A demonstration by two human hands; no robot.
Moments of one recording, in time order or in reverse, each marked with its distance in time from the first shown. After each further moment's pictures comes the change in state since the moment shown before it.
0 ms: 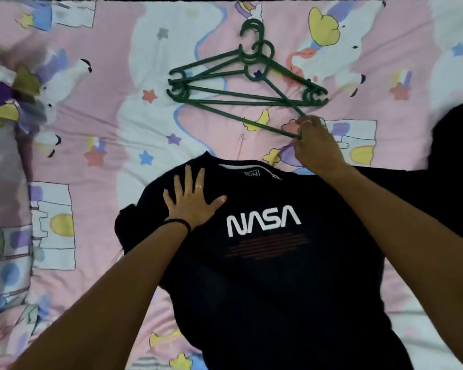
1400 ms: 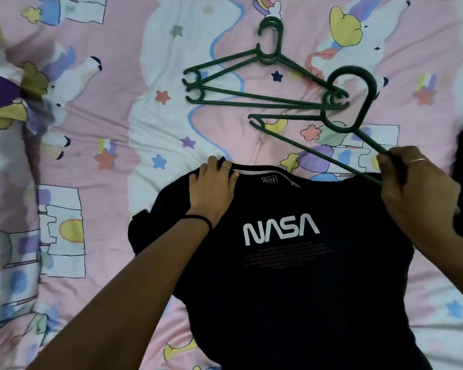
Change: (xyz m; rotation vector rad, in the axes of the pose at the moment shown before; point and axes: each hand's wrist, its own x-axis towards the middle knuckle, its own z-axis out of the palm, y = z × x) left_hand 0.034 0.012 -0.019 0.112 0.439 0.230; right_hand -0.102 0.010 -0.054 -0.072 0.444 0.049
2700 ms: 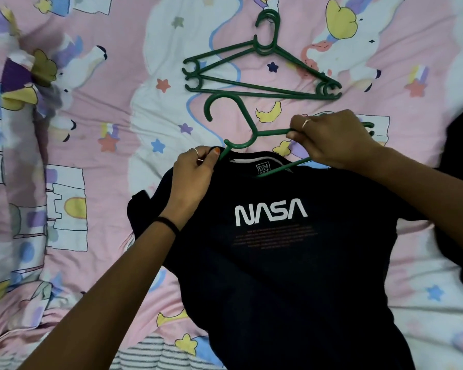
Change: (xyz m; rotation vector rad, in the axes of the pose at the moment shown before) left_hand -0.043 0.015 -0.069 -1.007 0.084 -0.336; right_hand 0.063 -0.040 0.032 -0.043 -0.192 -0.873
